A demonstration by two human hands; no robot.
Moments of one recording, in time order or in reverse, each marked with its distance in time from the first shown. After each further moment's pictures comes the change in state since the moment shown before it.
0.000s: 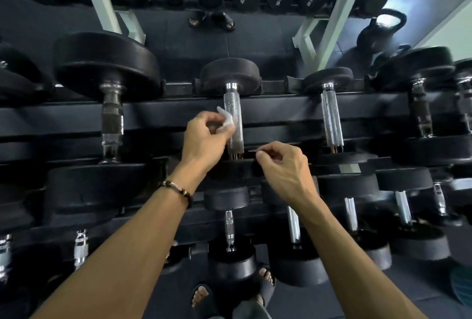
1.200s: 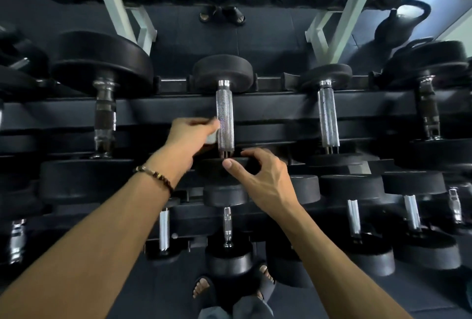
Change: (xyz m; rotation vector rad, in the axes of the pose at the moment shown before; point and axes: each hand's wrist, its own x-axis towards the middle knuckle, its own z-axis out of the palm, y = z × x) left_hand 0.011 0.009 0.001 -0.115 0.034 -0.378; right_hand -0.003 0.023 0.007 0.000 -0.166 -0.107
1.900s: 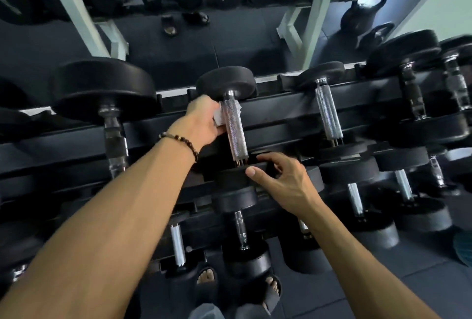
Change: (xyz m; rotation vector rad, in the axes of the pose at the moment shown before) left_hand 0.040 0.057 0.003 -0.244 -0.316 -0.191; right_hand -0.005 -0.002 0.005 0.044 0.051 0.075
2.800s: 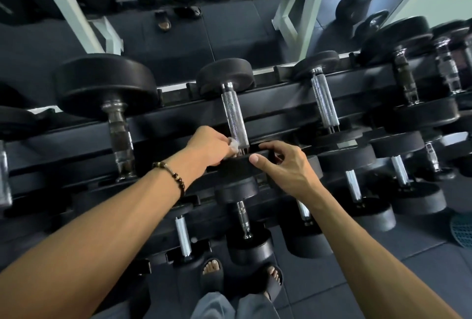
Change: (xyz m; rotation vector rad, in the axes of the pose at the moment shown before) left_hand -0.048 -0.044 -0.013 0.856 0.056 0.077; right_hand 0.003 0.008 0.001 0.035 0.026 0.026
